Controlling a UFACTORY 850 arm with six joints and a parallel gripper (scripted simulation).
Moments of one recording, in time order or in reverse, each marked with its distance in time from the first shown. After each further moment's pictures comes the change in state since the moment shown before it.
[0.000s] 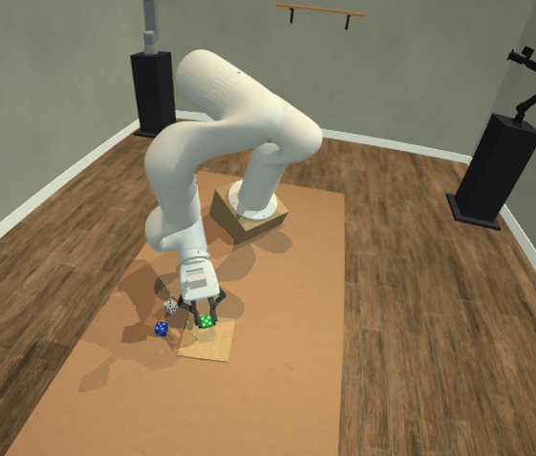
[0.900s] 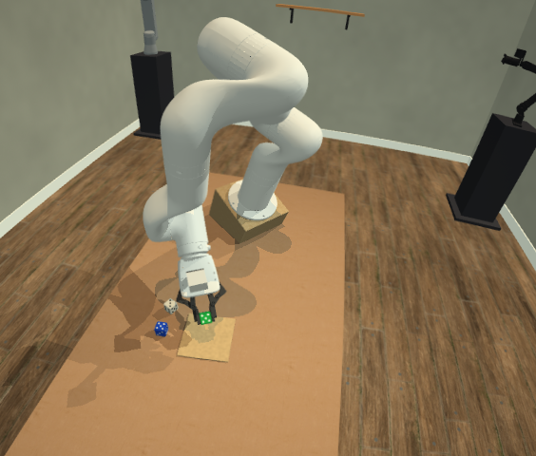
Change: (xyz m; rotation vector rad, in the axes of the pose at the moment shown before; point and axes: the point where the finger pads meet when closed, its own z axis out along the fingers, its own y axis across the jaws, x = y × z) arm 0.015 0.001 -0.008 -0.006 -0.197 0.005
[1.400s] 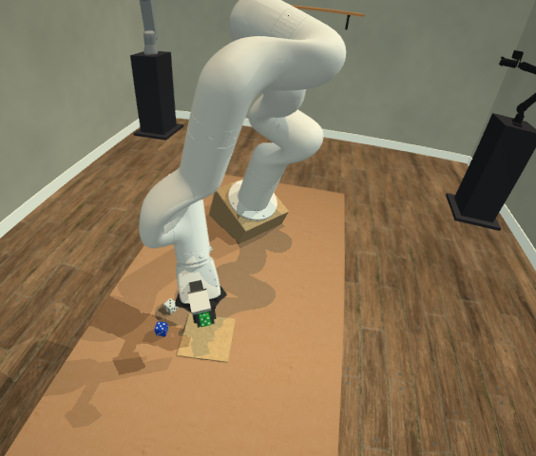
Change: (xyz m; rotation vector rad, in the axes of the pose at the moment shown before) arm 0.004 0.002 0.003 0.017 -0.406 0.008
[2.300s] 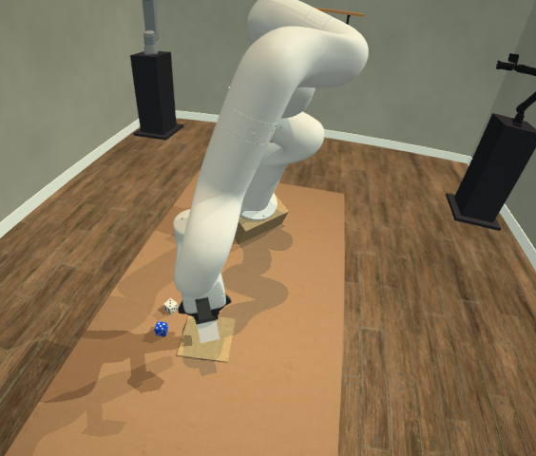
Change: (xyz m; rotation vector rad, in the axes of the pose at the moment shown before) arm 0.004 -0.005 0.002 -0.011 -0.465 -0.003
